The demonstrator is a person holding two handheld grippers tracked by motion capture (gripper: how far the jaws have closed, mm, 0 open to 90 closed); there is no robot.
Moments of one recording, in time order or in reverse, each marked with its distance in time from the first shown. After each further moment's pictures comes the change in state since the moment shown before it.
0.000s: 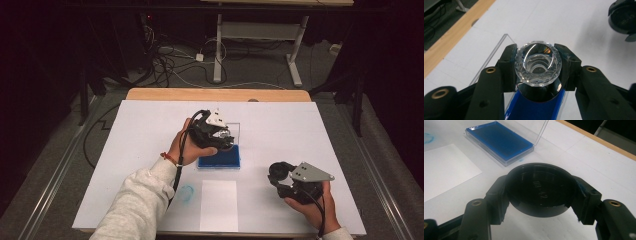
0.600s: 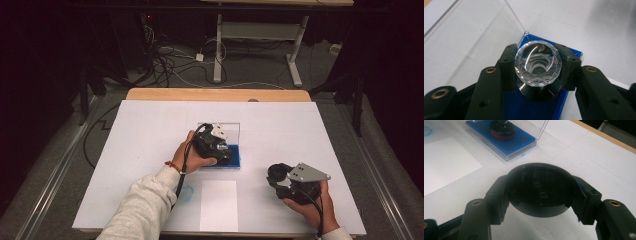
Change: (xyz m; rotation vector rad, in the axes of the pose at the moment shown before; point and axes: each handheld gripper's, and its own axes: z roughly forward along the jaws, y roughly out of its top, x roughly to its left) left arm 0.000 -0.034 0.044 0.099 -0.025 -0.035; right arm 0.001 -0.003 0.006 0.029 0.010 -0.009
